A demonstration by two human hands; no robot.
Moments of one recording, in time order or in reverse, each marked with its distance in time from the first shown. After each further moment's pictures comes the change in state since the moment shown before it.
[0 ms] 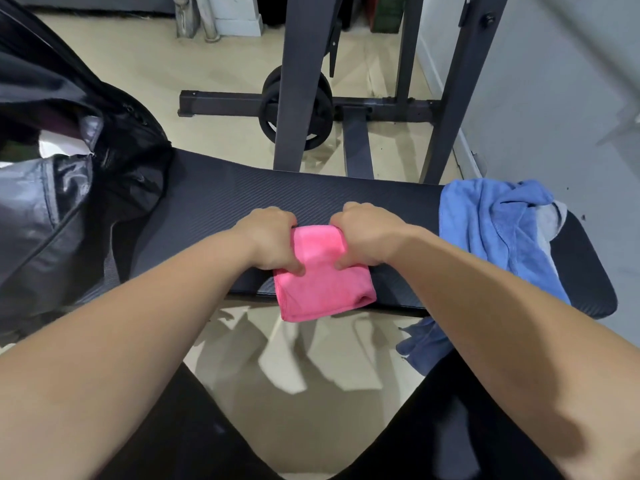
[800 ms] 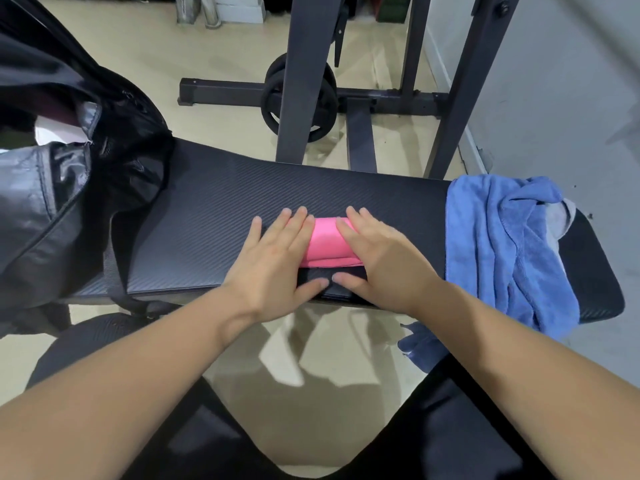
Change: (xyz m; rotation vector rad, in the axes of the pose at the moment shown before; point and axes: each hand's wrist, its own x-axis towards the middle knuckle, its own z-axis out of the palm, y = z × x) left_hand -0.036 -0.008 0.069 0.107 0.319 0.199; right_hand -0.045 0.004 0.064 0.041 0.368 -0.105
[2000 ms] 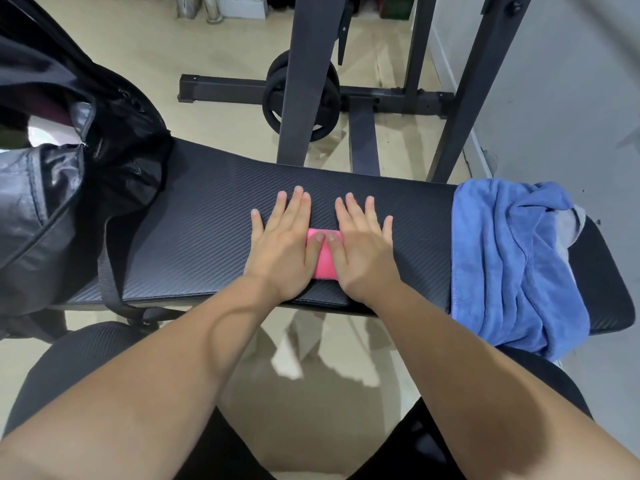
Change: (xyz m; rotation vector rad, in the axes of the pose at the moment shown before) left_hand 0.044 0.001 0.018 -0.267 0.119 -0.212; right_hand 0.045 -0.021 0.032 0.272 0.132 0.298
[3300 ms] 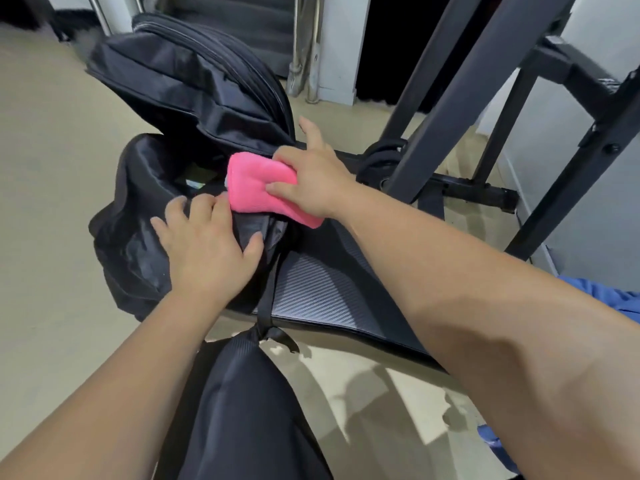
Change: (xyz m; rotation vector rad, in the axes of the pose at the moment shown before) left_hand -0.112 -0.182 -0.194 0.313 0.553 -0.440; right_hand 0.129 -0.312 -0.050 0.022 -0.085 -0.480
